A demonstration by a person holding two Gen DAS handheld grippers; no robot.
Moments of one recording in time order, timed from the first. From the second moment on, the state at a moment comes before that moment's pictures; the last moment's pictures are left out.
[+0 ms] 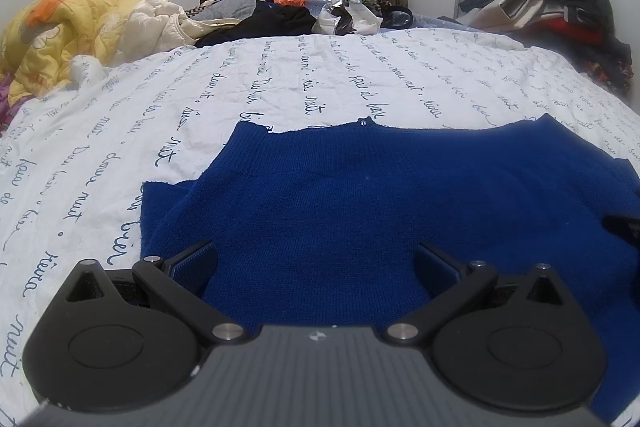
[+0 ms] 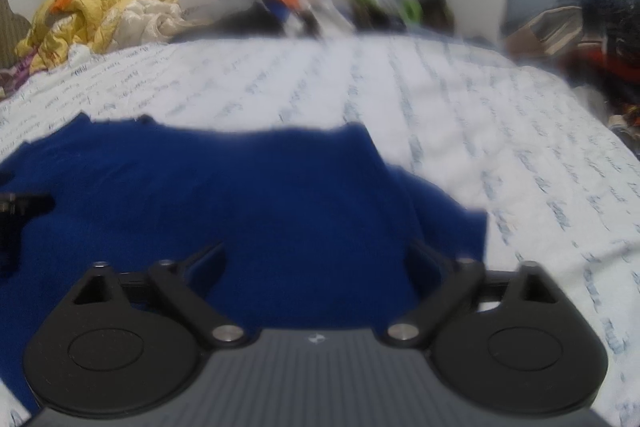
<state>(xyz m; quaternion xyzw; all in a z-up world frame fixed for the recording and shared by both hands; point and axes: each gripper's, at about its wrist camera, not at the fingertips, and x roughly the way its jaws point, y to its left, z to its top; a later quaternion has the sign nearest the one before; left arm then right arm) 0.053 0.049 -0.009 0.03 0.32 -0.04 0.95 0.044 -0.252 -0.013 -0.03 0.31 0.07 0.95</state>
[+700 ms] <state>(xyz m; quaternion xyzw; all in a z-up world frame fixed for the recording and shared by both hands) -0.067 0.054 -0.004 0.03 0.33 -0.02 0.94 -0.026 -0.244 -0.017 -0.04 0.32 0.09 0.94</state>
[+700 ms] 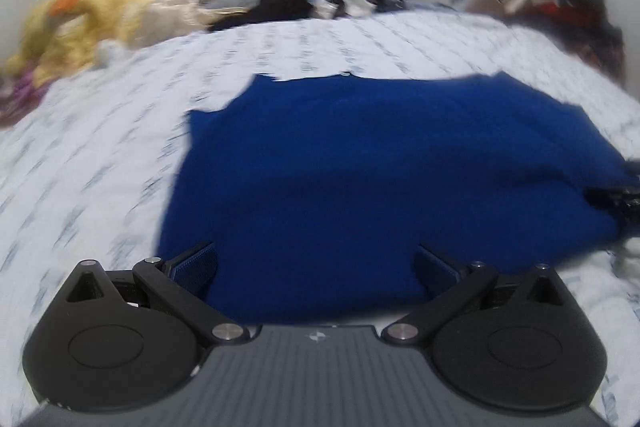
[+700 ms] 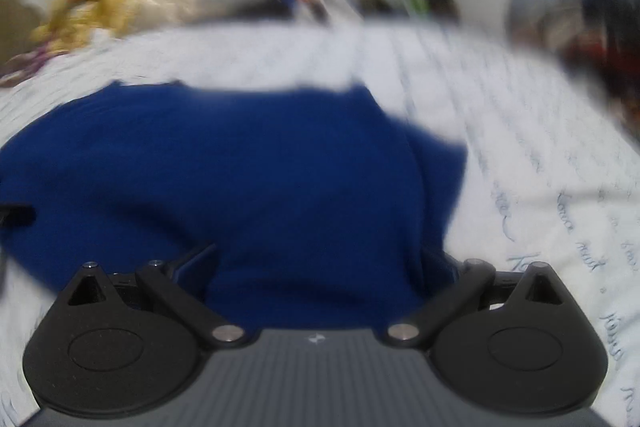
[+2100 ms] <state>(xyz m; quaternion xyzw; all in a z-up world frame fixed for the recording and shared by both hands) -0.095 -0.170 0.058 0.18 0.20 -0.21 0.94 -0.020 -0.370 0.002 0.39 0.24 0.16 0.88</state>
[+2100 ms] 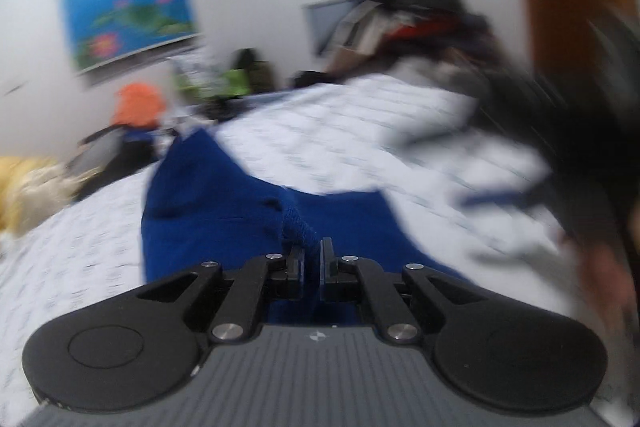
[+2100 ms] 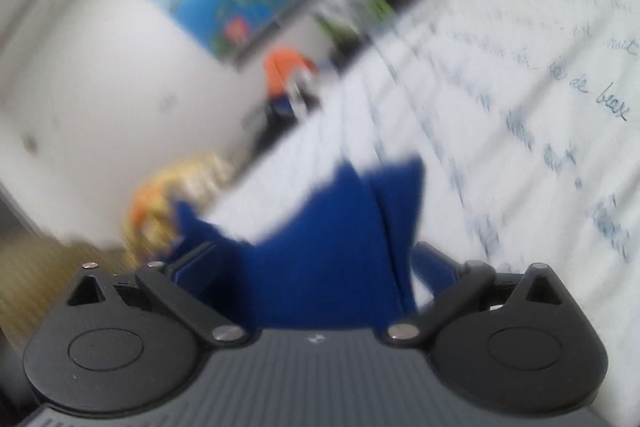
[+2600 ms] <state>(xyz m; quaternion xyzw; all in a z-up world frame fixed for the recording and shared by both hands) -0.100 -0.179 0.042 0.19 0.23 -0.24 0.92 0.114 -0.350 -0.026 0.47 0.45 0.27 0.71</state>
